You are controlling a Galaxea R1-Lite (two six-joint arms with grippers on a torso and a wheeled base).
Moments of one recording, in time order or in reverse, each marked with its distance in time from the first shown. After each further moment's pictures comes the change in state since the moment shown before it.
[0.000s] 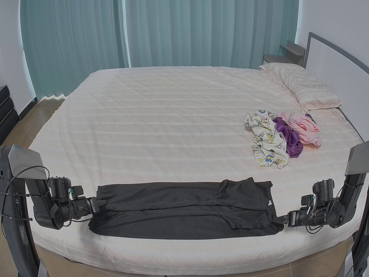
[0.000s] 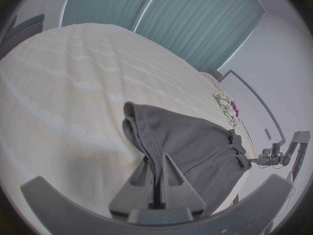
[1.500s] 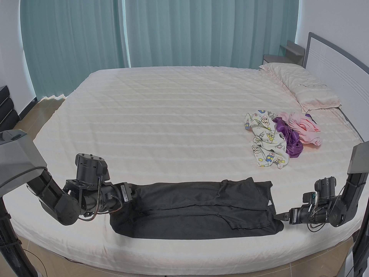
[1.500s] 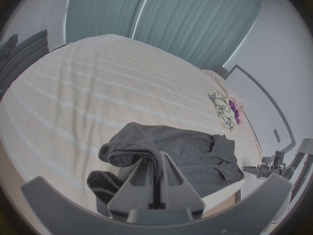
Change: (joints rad) left arm -0.464 -0.401 -0.093 0.468 0.504 -0.246; right arm -0.006 -0.029 -0.001 -0.003 0.003 0.009
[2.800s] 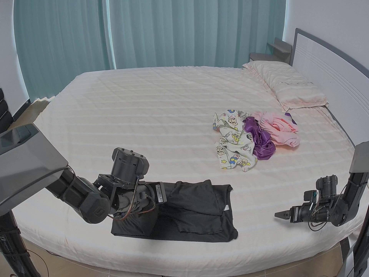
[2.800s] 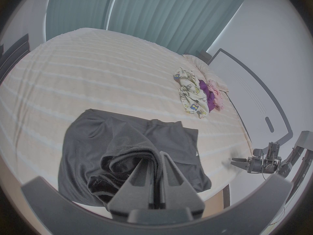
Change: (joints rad) left arm -0.229 0.037 -0.226 0.224 0.065 -0.088; right arm -0.003 -0.028 0.002 0.001 0.001 0.000
